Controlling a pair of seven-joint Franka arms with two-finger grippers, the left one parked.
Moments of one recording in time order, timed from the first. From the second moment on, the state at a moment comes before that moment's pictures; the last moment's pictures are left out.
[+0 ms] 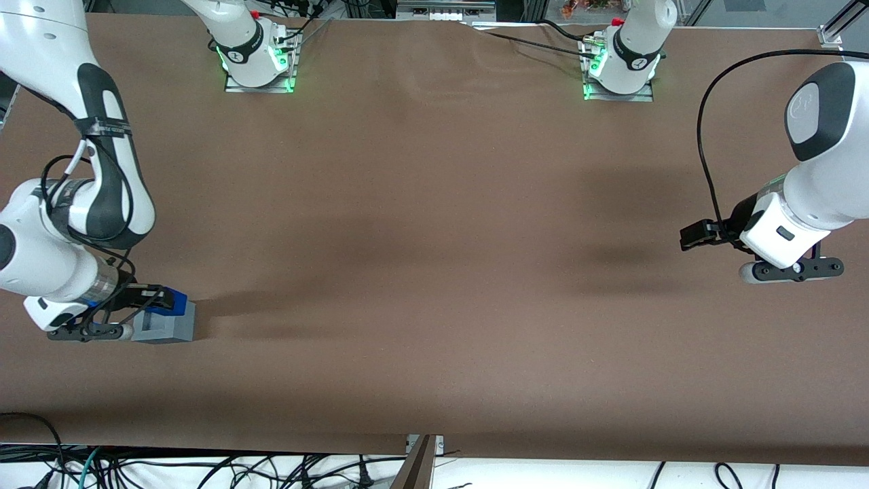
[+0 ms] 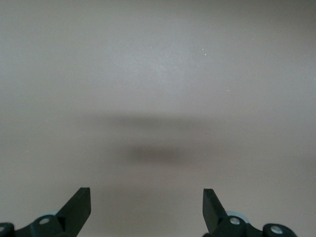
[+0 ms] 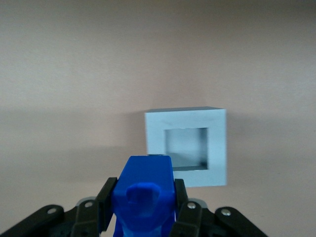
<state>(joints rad) -0.06 0.61 -0.02 -1.48 0.00 2.13 -0.12</state>
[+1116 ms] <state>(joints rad) -0.10 0.63 -0.02 -1.45 0.00 2.16 -0.26</state>
